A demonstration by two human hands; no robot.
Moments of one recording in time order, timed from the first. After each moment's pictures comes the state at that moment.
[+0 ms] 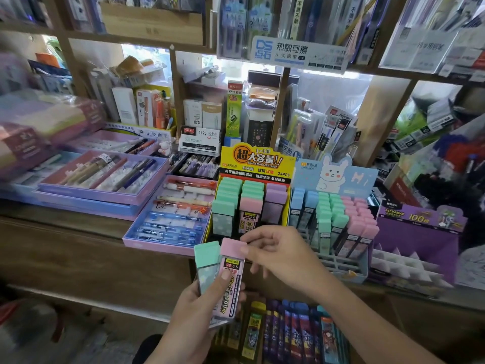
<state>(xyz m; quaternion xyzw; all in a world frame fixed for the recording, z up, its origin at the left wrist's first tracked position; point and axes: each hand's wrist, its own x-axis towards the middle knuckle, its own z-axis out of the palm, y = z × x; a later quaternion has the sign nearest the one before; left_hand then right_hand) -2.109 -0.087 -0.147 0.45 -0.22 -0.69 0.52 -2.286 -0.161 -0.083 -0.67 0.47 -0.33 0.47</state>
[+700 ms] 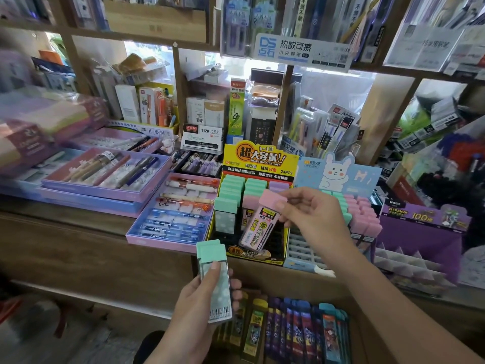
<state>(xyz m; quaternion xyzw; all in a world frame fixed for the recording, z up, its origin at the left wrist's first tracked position) -2.112 -0.087 -0.136 0.44 -0.17 -0.69 0.55 -2.314 -0.191 -0.054 -0.59 0.49 -0.50 0.41</state>
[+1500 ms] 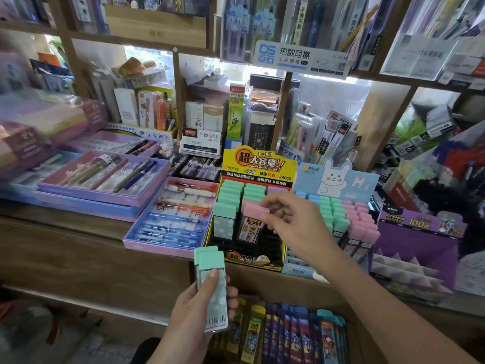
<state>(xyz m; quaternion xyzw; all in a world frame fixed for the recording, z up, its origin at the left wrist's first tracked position) -2.108 -0.091 -0.145 0.46 -0.17 -0.68 0.54 -2.300 -0.201 -0.061 -0.73 0.46 -0.41 0.28</state>
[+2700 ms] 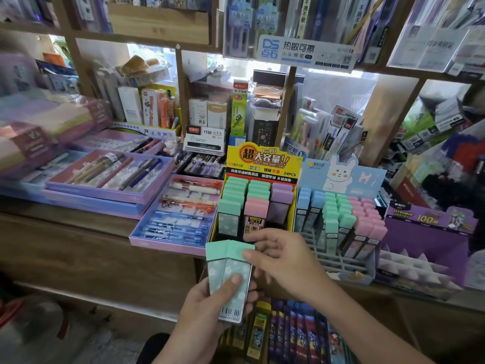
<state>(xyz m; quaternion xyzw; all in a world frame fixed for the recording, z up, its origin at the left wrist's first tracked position) -2.112 -0.083 -0.138 0.44 -0.24 -0.69 0.52 -2.279 -0.153 -0.091 -0.65 0.47 -0.36 0.48</state>
